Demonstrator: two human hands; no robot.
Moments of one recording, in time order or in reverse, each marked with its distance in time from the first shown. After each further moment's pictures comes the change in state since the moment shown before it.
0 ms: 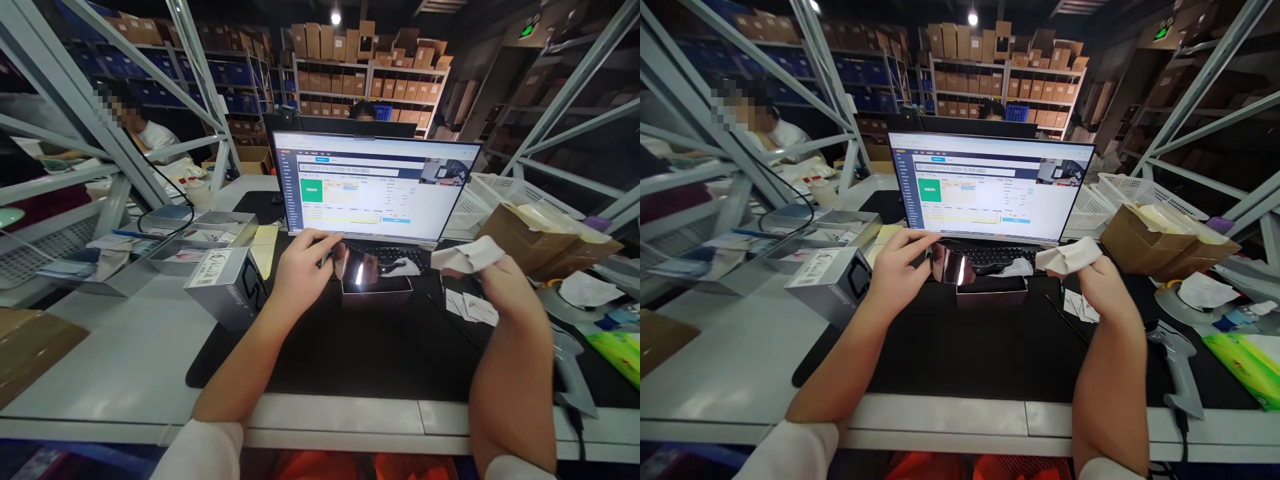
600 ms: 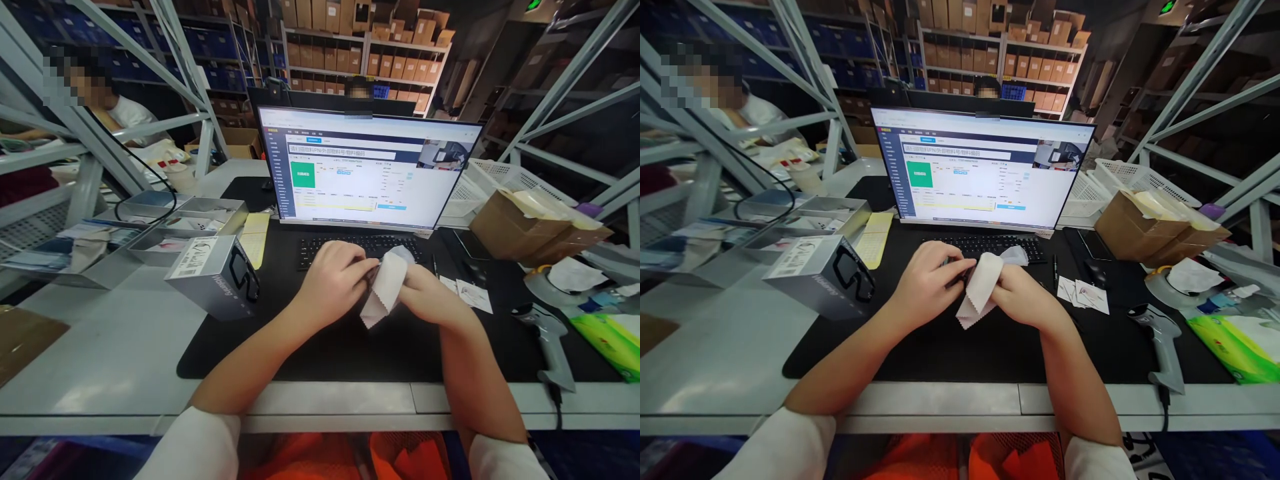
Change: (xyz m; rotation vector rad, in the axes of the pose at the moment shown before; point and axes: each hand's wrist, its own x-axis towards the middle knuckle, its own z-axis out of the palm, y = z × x) left_hand -0.016 0.041 0.028 0.050 -0.205 0.248; right_hand -0.032 -0.061 0.078 -0.004 -0.626 -0.109
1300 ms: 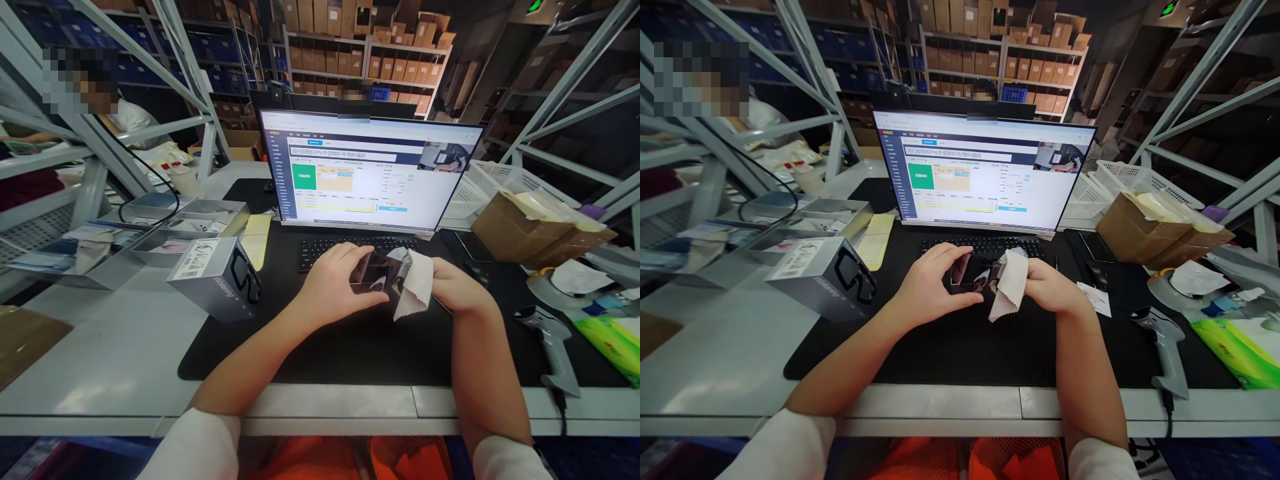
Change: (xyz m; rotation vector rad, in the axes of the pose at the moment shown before) left_hand -0.001 -0.001 0.000 -0.277 -0.145 -0.269; right_hand 0.000 0.041 -0.035 0.354 -0.075 -0.036
